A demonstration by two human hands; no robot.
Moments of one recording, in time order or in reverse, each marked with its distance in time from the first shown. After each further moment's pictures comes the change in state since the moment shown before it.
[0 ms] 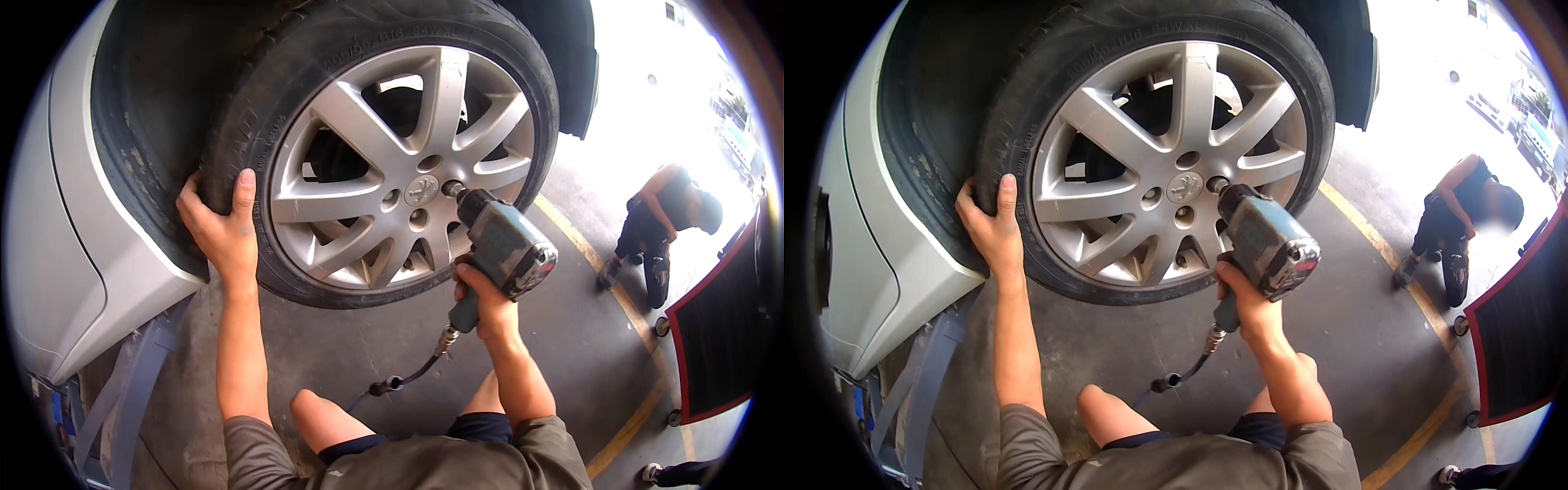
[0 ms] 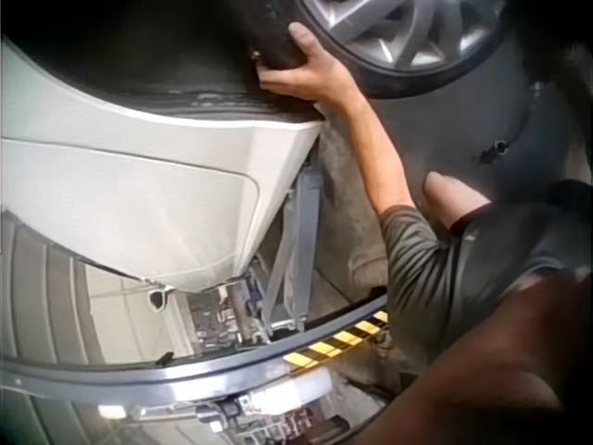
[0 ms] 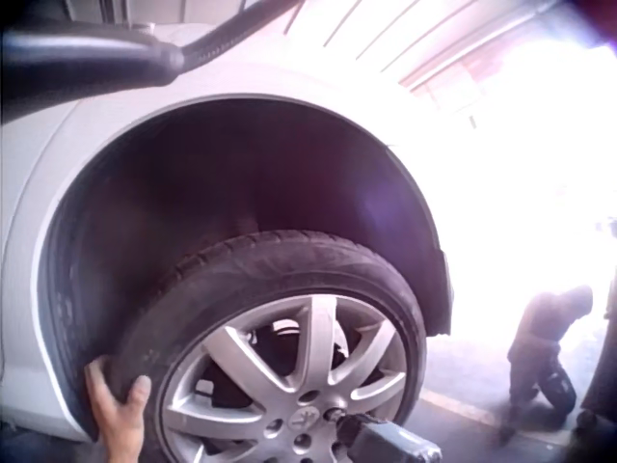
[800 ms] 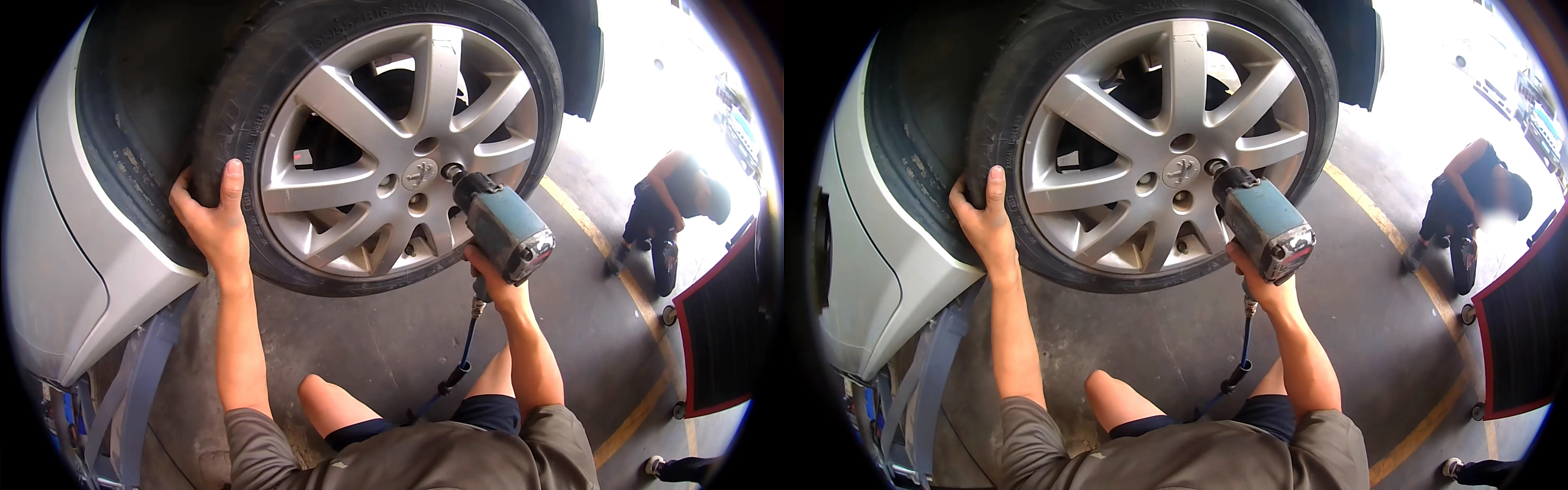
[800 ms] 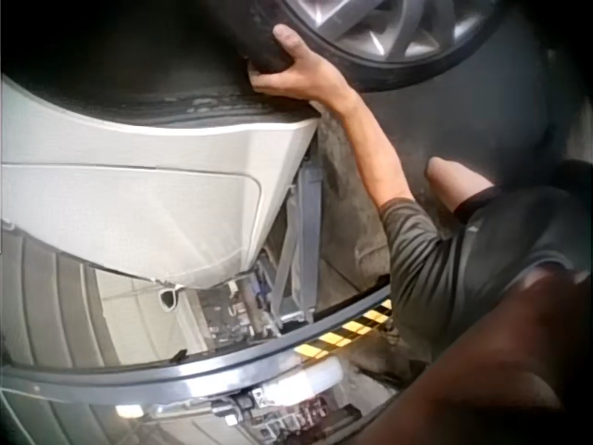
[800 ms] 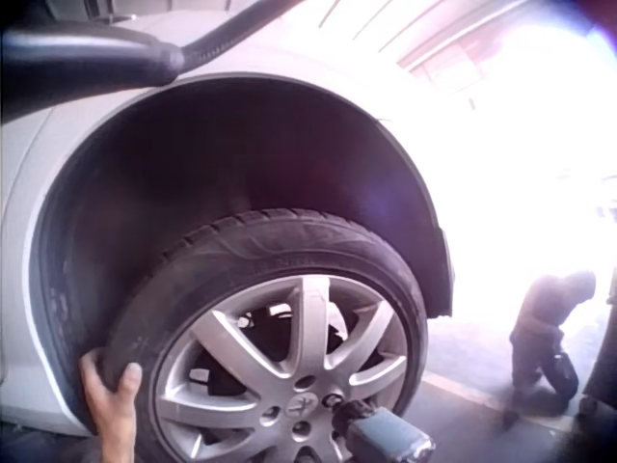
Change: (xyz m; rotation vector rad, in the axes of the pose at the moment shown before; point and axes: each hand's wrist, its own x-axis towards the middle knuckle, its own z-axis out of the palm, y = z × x) left_hand 0.002 0.003 0.001 -0.084 -0.009 -0.123; right_hand 0.026 0.010 -0.040 -0.416 -0.111 -0.173
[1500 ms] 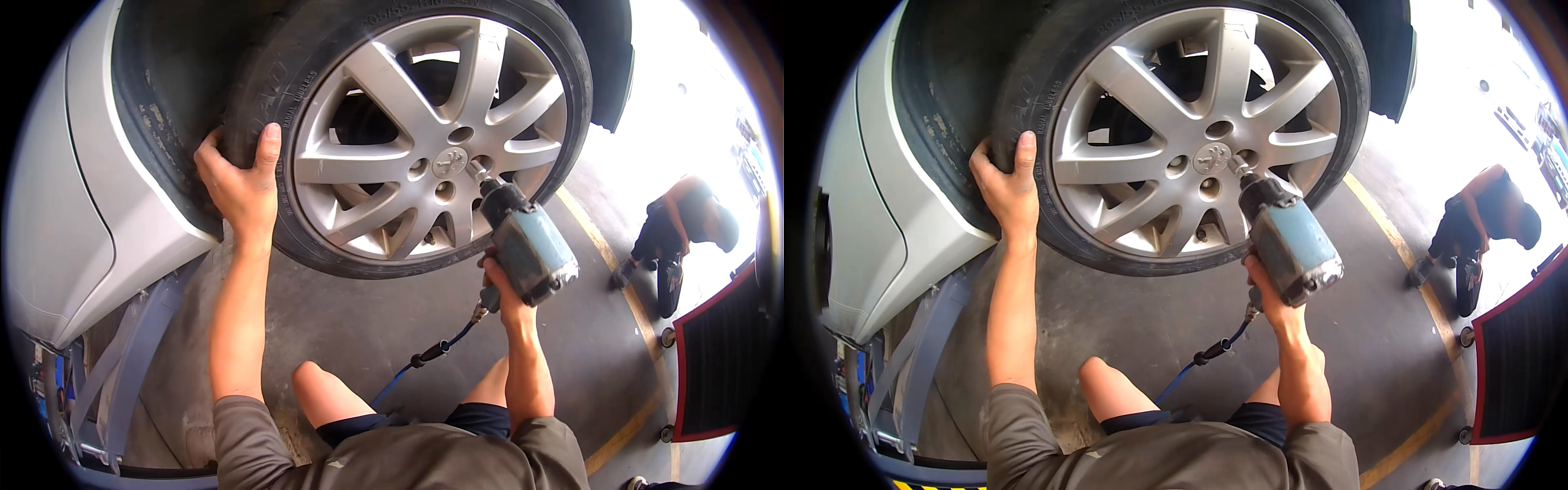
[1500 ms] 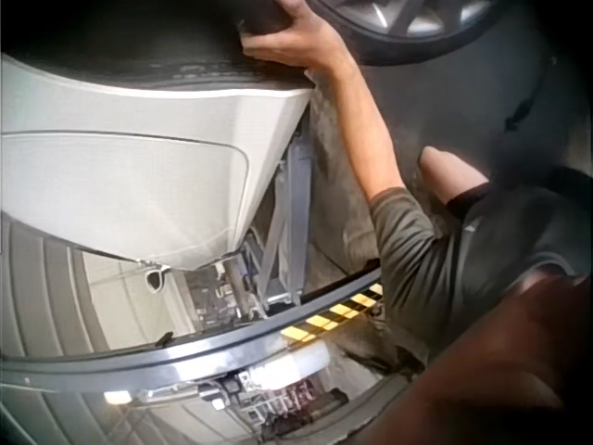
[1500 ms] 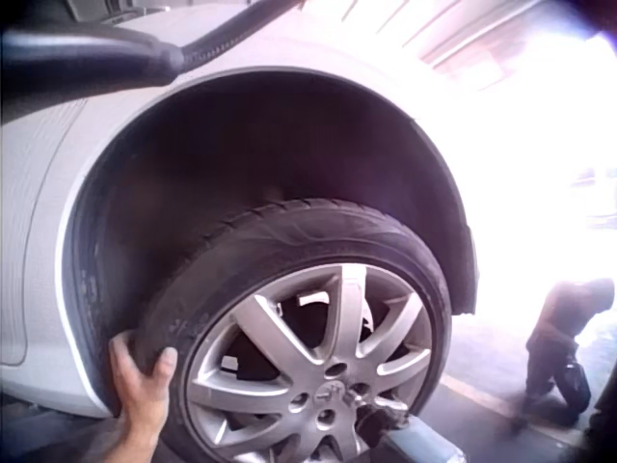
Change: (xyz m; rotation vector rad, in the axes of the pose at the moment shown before) left_hand -0.001 -0.010 0.002 0.110 0.017 0.150; right_hand -0.030 -0.007 0.019 0.121 0.067 0.023
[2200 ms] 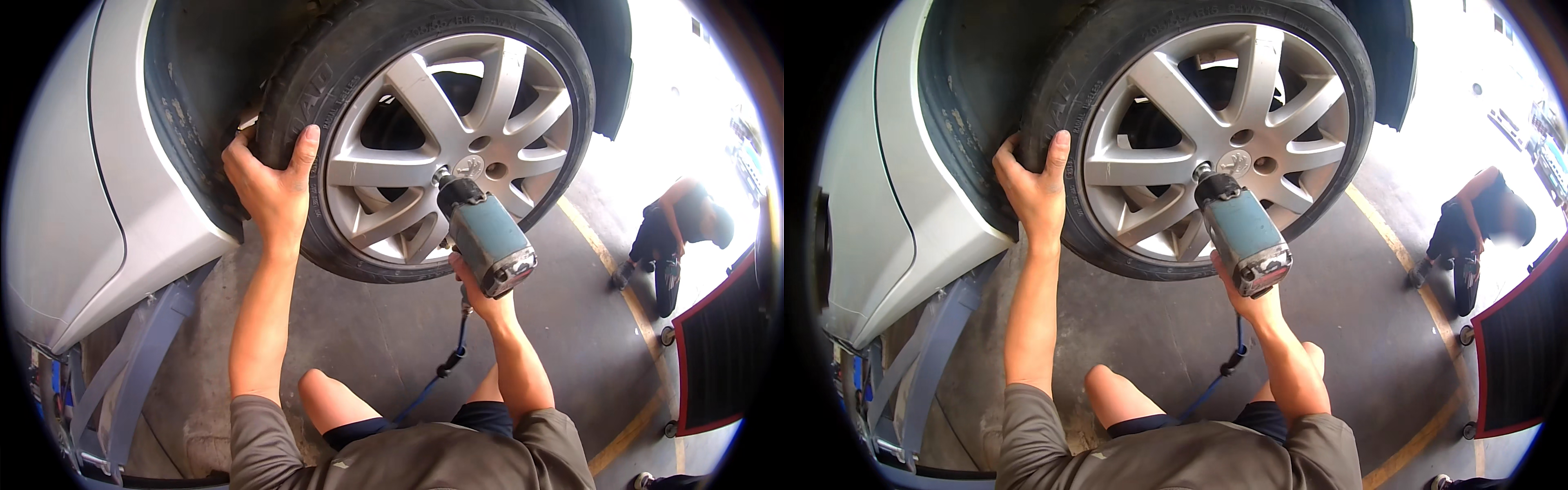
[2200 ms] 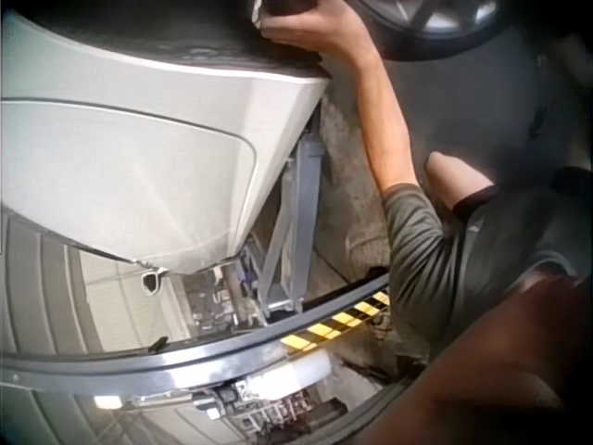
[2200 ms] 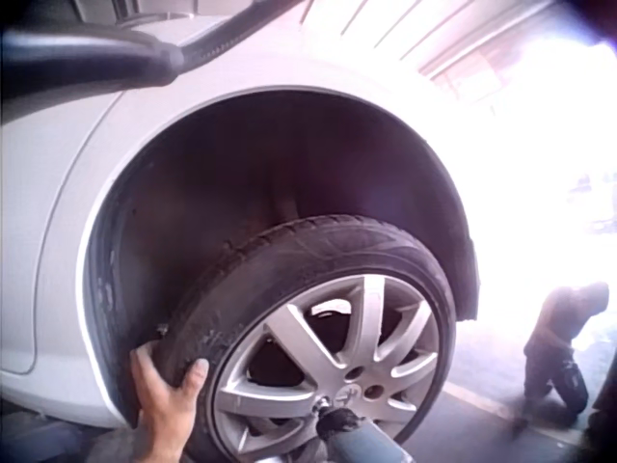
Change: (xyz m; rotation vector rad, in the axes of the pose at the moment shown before) left_hand -0.001 0.004 -0.003 -0.078 -0.040 -0.010; right_hand 0.008 0.011 0.057 -0.541 -0.067 -0.355
